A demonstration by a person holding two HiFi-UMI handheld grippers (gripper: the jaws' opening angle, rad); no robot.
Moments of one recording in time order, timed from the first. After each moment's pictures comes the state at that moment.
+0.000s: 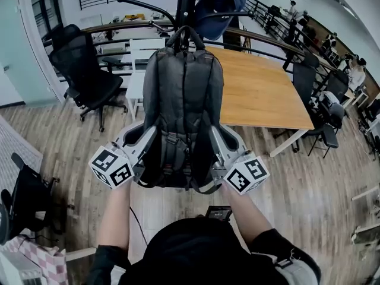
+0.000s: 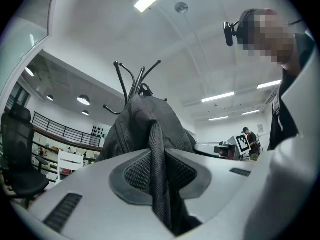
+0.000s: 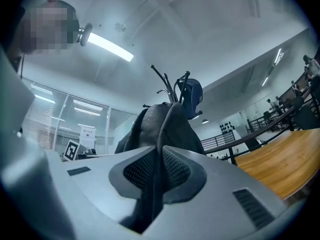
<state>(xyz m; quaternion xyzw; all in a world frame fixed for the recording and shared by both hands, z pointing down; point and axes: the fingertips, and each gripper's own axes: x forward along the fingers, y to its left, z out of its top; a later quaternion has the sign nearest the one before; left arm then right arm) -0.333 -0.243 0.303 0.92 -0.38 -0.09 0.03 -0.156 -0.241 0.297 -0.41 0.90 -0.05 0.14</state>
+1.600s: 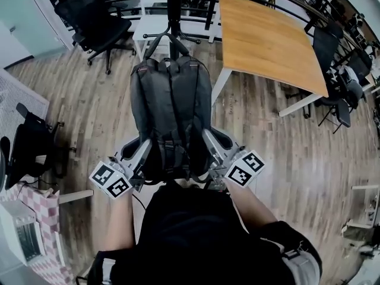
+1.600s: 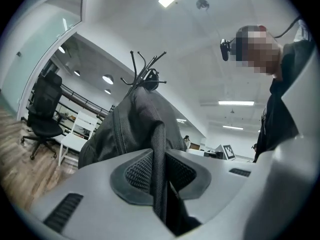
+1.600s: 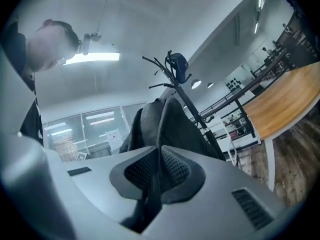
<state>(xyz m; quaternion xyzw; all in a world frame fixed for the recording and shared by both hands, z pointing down) -0.263 -0.030 0.447 0.88 -0.43 -0.09 0.18 -0.090 -0.076 0.449 -0.28 0.92 -0.23 0.11</state>
